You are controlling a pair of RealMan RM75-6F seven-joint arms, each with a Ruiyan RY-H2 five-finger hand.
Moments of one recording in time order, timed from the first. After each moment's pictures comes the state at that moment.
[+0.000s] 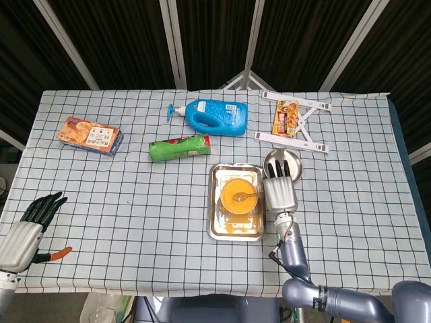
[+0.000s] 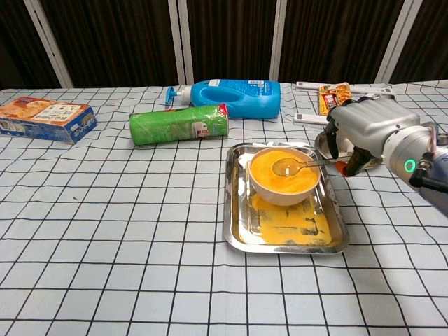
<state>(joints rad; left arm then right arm) -0.12 -1.09 0.05 -1.64 1.65 1.45 -0.15 0.62 -1.76 0.34 -1.56 -0.85 1.25 -1.08</state>
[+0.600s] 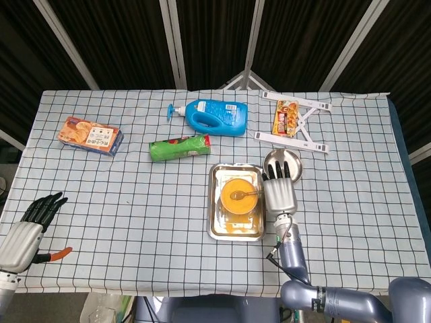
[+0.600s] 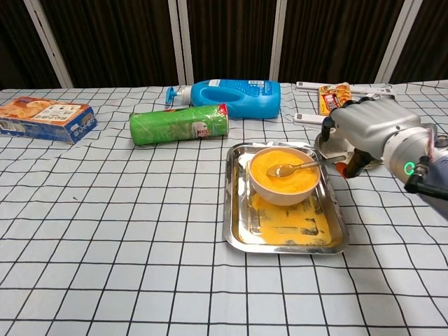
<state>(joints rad) -0.12 -1.09 0.05 -1.64 1.65 1.46 -0.15 0.64 -1.75 0.30 -1.59 -0.82 1.30 -1.10</state>
